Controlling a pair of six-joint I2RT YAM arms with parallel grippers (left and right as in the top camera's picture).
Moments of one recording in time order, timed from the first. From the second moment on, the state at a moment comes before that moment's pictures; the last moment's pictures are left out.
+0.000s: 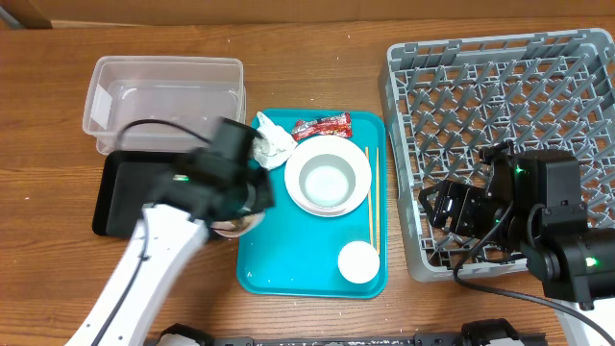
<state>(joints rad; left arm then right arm) -0.30 1.30 1.16 -1.05 0.17 -0.57 0.12 0.95 1.15 -1.18 -0.33 0.38</state>
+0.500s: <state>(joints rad) 0.41 1.42 0.84 -0.59 0.96 -0.18 0.12 0.95 1.15 -1.19 -0.33 0.38</state>
